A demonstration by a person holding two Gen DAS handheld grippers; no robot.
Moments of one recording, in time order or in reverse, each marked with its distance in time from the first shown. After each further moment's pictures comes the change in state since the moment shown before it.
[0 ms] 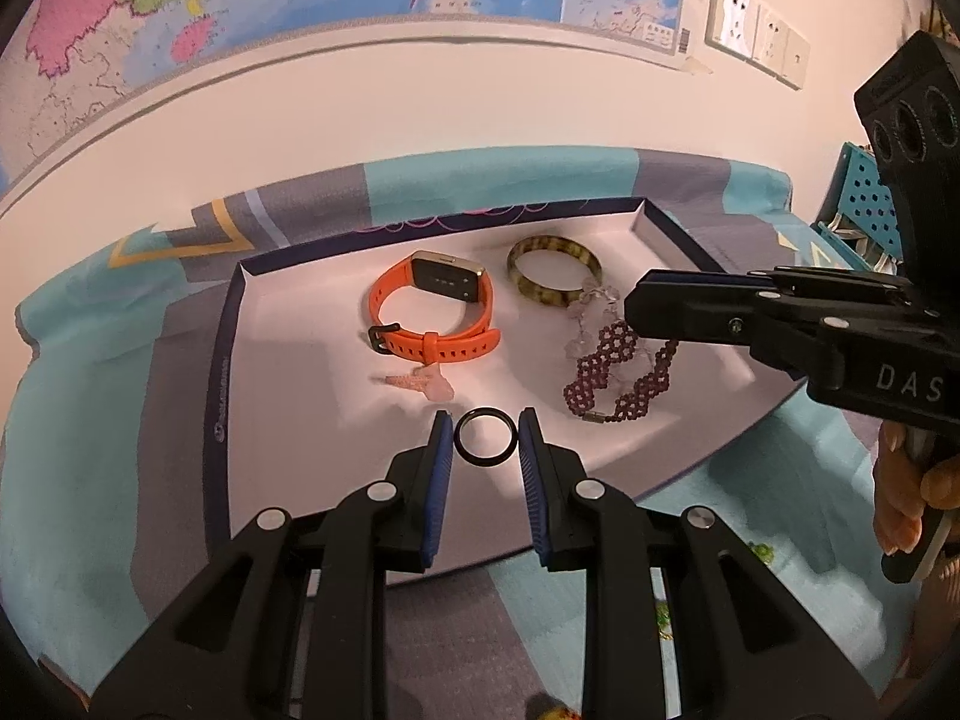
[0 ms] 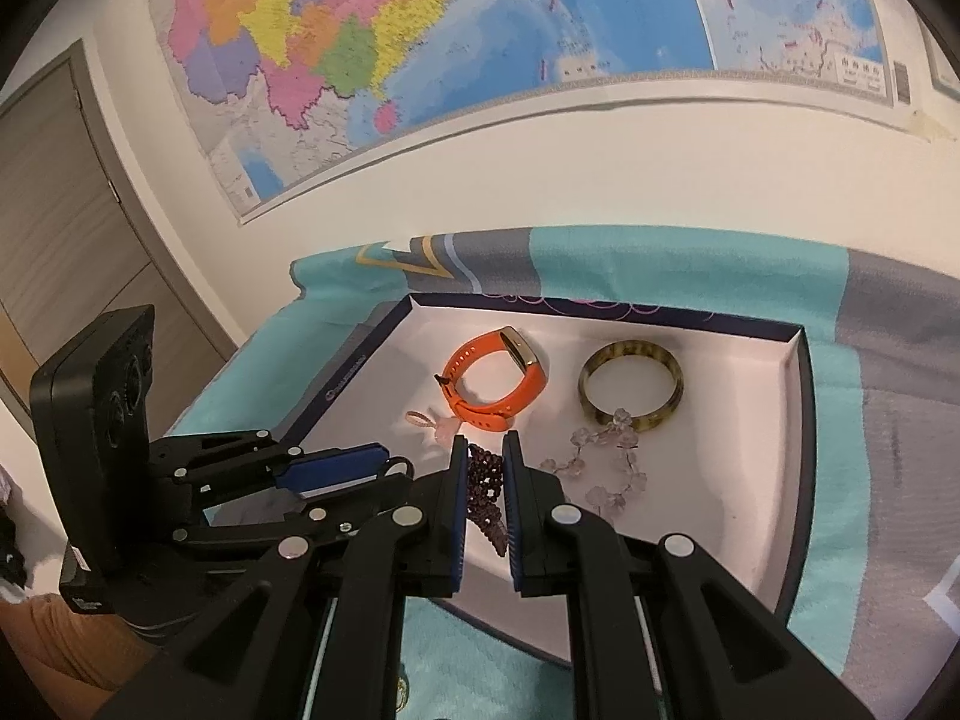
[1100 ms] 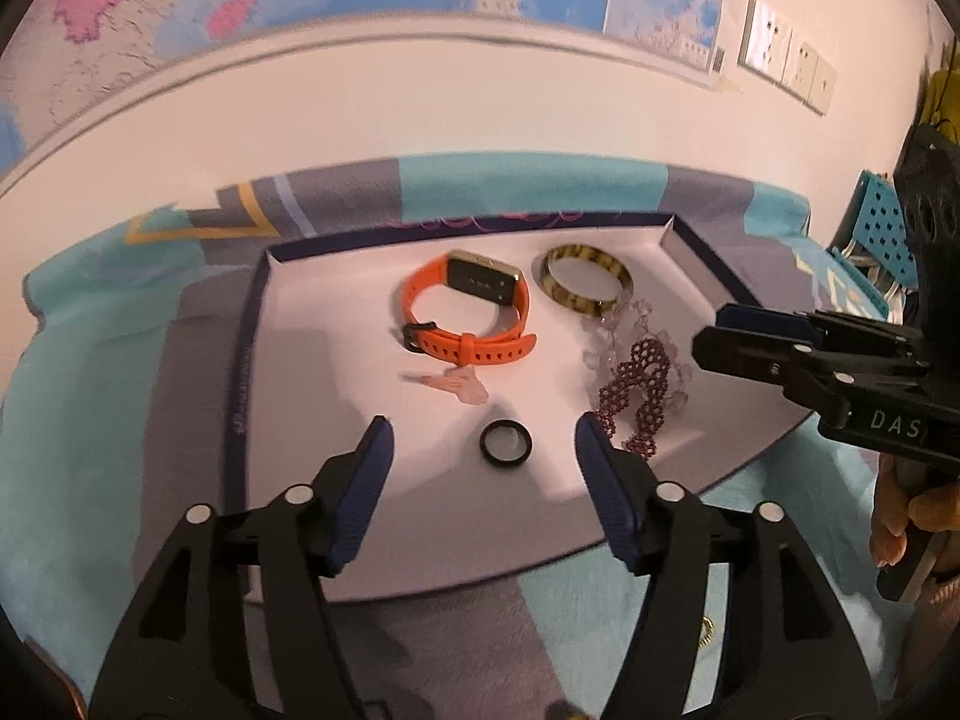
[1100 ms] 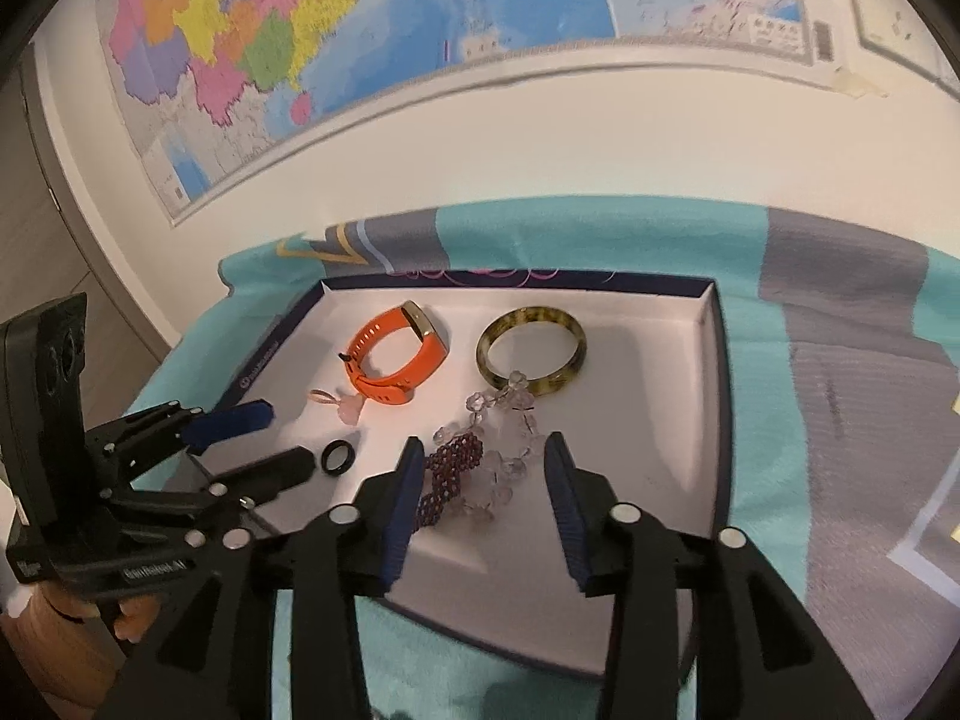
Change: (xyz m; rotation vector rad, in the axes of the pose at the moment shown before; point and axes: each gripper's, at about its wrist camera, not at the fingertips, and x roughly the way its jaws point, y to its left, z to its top) left arm -0.005 0.018 -0.002 -0.066 -0.027 0.009; right arm -0.012 -0.021 -0.019 0.034 -0.007 -0.144
